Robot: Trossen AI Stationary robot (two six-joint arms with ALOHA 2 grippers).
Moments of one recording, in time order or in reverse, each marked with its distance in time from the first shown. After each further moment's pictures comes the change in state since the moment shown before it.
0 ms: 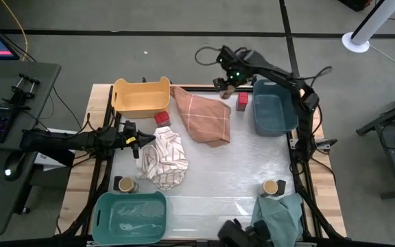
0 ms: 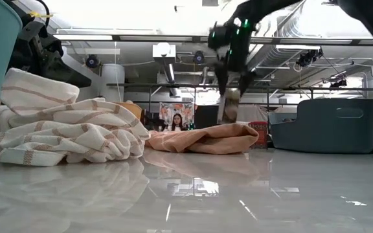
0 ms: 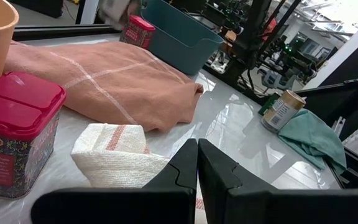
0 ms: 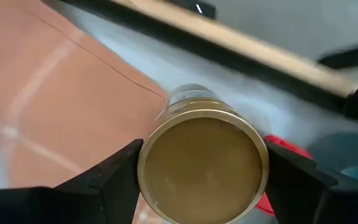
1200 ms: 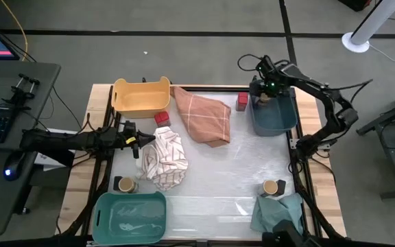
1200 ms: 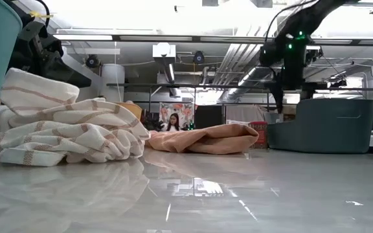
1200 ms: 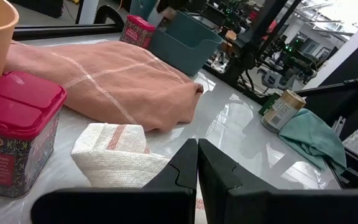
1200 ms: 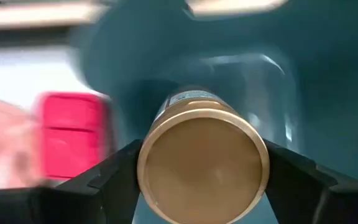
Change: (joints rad) left arm 0.000 0.000 0.000 0.000 0.000 0.000; right arm -0.296 -0.435 -0.737 0.214 0.051 0.159
